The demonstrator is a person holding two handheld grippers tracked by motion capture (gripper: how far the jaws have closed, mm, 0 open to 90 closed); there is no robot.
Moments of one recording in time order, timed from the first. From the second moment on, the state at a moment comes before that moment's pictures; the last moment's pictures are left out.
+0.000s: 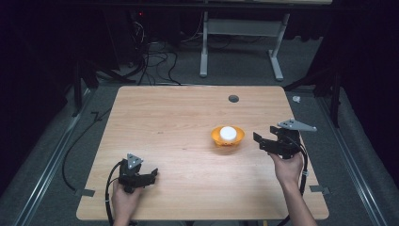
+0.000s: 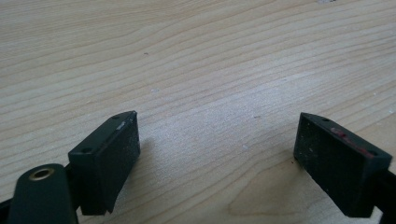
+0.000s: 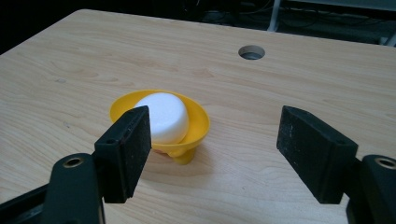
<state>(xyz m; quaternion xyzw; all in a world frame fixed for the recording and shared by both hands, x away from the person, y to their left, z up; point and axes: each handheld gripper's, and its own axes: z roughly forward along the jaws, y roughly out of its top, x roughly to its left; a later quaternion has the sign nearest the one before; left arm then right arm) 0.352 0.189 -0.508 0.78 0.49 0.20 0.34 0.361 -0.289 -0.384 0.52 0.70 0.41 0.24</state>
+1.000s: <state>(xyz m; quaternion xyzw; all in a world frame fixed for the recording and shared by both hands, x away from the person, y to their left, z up) 0.352 0.189 -0.508 0.78 0.49 0.20 0.34 0.332 -0.311 -0.399 0.54 0.69 0.41 0.25</state>
